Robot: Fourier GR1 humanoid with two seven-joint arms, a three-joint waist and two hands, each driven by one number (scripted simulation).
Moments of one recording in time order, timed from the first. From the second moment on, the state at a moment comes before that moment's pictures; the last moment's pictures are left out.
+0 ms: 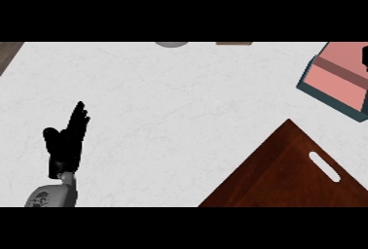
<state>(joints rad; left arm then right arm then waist) -0.10 0.14 0.08 -1.35 -0.03 0.16 0.06 -0.66 -0.50 -0.34 -1.59 0.87 0.43 0.39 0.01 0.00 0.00</state>
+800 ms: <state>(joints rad) -0.13 0.12 0.08 -1.31 -0.05 0.16 0.04 -0.87 -0.63 -0.41 -0.70 0.95 -0.01 0.01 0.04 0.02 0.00</state>
